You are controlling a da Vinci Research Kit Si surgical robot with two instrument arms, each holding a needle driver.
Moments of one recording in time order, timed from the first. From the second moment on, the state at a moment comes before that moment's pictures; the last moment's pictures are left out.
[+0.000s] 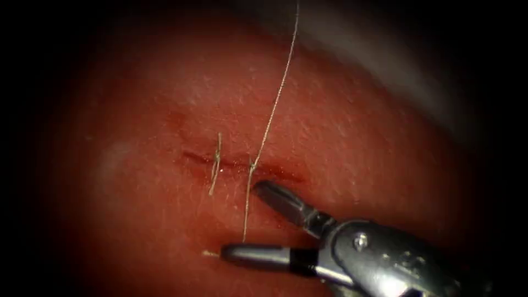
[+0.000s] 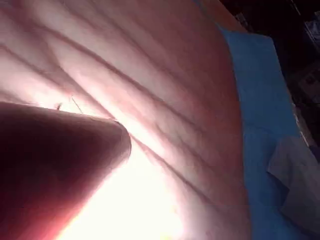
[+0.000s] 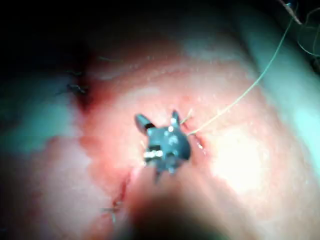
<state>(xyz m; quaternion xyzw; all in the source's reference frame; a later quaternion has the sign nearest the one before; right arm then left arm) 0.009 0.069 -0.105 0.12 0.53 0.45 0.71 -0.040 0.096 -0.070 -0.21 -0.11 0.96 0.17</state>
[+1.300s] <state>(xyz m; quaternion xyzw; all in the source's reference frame) 0.012 0.075 -0.095 0.13 0.50 0.53 0.67 -0.039 0.091 -0.080 -0.23 -0.10 0.95 0.18</state>
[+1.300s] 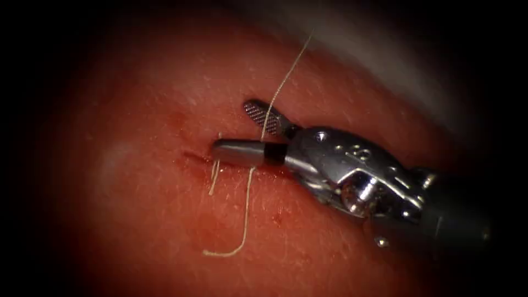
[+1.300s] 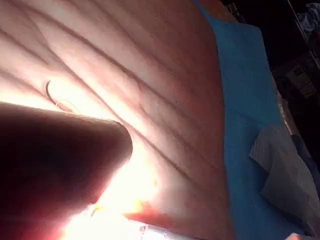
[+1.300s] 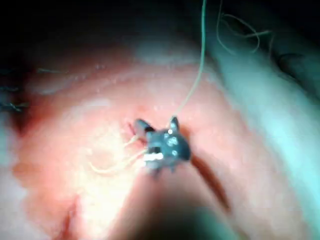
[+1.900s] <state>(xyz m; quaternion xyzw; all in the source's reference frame) 0.015 0.076 -0.094 0.14 0.52 0.52 0.66 -0.039 0.090 -0.082 -0.24 -0.10 0.95 0.18</state>
